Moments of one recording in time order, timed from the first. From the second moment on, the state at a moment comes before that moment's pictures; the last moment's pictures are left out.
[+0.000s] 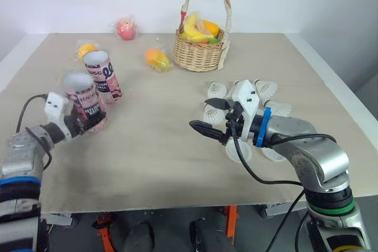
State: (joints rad) left arm -0.39 0.75 0.23 0.38 -0.36 0.20 -0.98; right arm -0.52 -0.55 0.06 -0.47 0.51 0.85 0.66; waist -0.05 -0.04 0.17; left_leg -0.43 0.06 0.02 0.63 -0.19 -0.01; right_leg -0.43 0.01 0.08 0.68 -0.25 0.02
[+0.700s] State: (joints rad) left arm -0.44 1.04 -0.08 0.07 -0.19 0.27 -1.33; right arm -0.45 -0.33 0.06 -0.45 0.49 1.15 0.22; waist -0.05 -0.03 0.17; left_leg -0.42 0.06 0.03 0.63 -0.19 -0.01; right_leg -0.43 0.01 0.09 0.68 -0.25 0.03
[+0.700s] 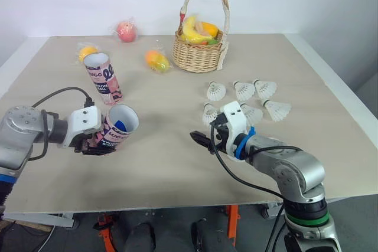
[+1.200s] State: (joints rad) left arm -0.46 1.03 -0.10 -0.05 -0.17 0.43 -1.34; right arm -0.56 -0.22 0.08 -0.16 0.32 1.05 0.15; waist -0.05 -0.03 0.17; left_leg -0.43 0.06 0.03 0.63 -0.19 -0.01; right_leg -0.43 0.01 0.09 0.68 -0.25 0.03
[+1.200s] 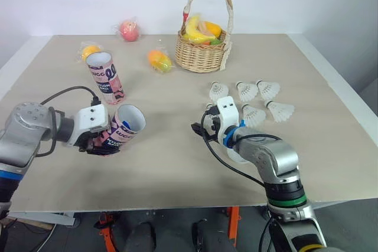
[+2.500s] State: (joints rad) left arm -0.45 0.97 -0.10 0.02 -0.15 0.32 -1.36; right arm -0.78 -0.61 0.38 -0.30 0.20 0.33 1.01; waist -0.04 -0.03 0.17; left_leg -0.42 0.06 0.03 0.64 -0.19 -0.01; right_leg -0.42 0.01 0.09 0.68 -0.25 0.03
